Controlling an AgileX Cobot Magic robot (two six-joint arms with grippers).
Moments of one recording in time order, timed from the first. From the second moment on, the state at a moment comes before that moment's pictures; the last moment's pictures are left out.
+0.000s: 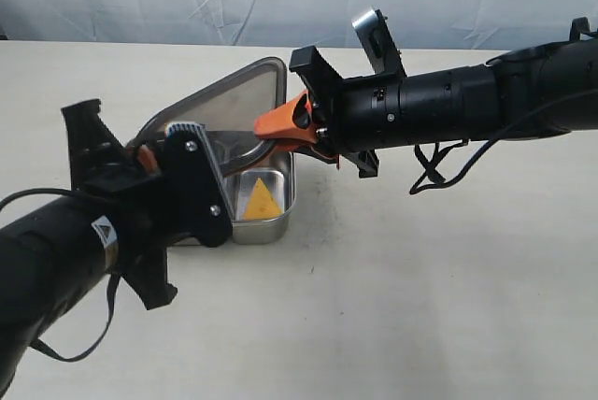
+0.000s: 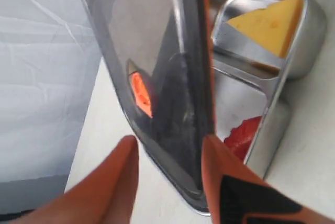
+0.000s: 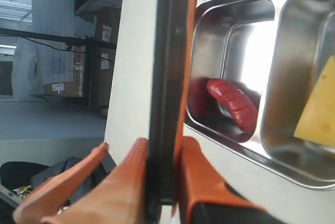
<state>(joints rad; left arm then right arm) -1.14 1.32 -0.55 1.40 0.81 -0.91 0.55 1.77 -0.93 1.74 0.83 -0.92</state>
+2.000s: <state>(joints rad) -1.05 0.88 -0.51 1.28 0.79 -1.12 0.58 1.88 -0.92 1.76 0.77 -0.88</state>
